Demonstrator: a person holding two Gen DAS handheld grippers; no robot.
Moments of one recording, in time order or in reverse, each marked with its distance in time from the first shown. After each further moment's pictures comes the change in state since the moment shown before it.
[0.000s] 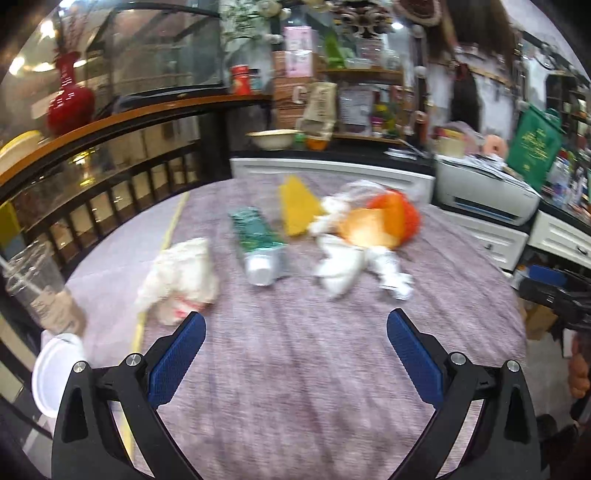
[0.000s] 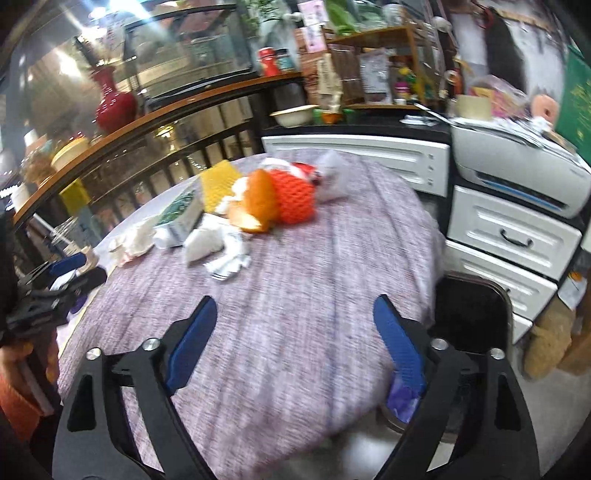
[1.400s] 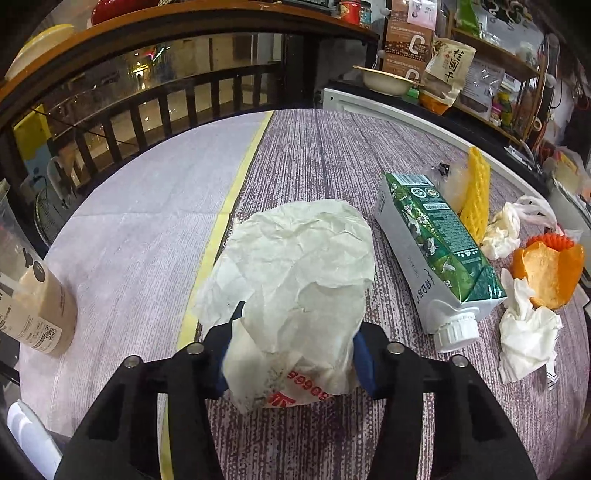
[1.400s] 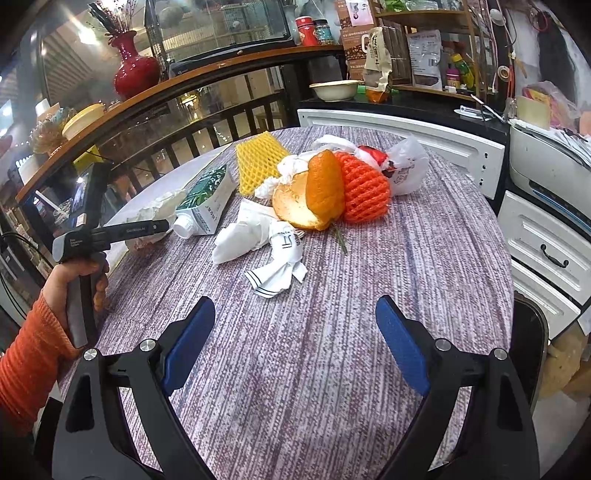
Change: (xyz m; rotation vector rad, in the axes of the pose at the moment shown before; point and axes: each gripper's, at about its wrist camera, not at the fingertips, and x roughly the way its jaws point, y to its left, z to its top) left arm 0.129 0.109 0.024 -0.261 0.268 0.137; right arm 0.065 0.045 0.027 -0.076 0.118 0.070
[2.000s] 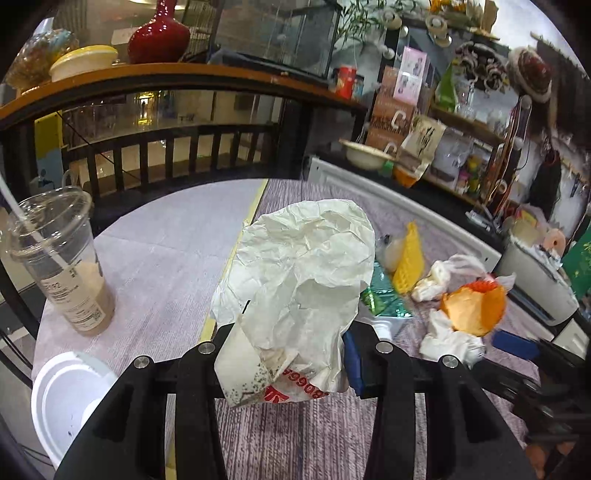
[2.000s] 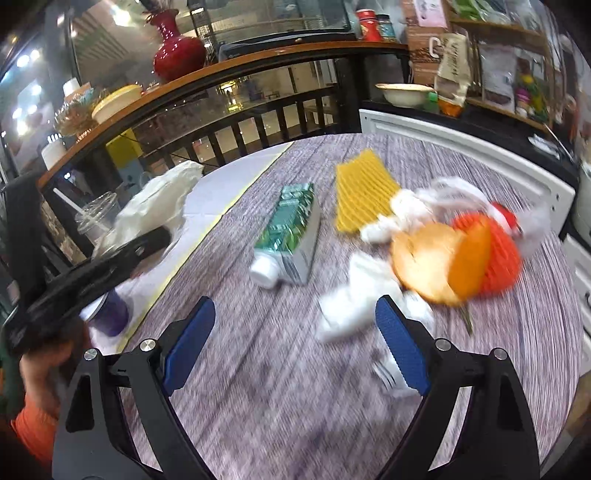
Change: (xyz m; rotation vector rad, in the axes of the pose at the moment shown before) left arm -0.093 0.003 -0.020 -0.093 -0.259 -0.108; right arm 0.065 0.095 0.065 -0.110 0.037 0.113
